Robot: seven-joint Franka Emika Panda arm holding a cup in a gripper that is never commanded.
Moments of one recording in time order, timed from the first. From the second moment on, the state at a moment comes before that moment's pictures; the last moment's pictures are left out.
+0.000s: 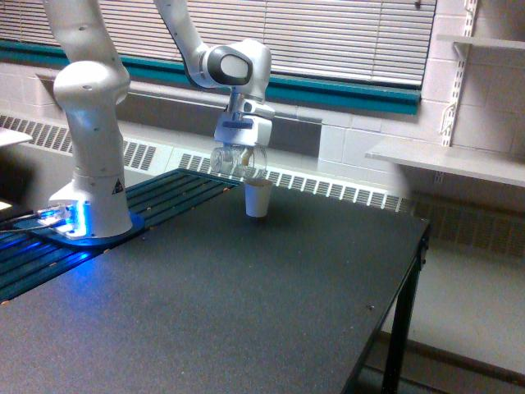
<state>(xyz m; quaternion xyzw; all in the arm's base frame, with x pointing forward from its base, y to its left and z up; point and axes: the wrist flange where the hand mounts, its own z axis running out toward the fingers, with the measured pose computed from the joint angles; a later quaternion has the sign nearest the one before) 0.236 0.261 0.264 0.98 0.13 -0.01 0.14</state>
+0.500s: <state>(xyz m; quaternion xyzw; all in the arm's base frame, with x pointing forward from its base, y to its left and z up) 0.257 0.259 0.284 0.98 0.13 0.02 0.14</state>
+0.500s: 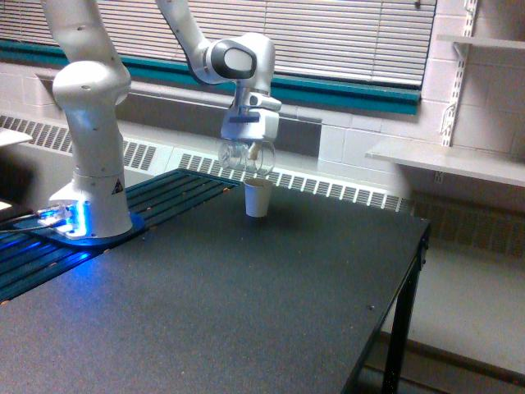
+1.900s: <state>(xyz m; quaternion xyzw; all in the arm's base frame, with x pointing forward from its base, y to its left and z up) 0.338 0.181 0.231 0.99 0.03 0.10 0.07</state>
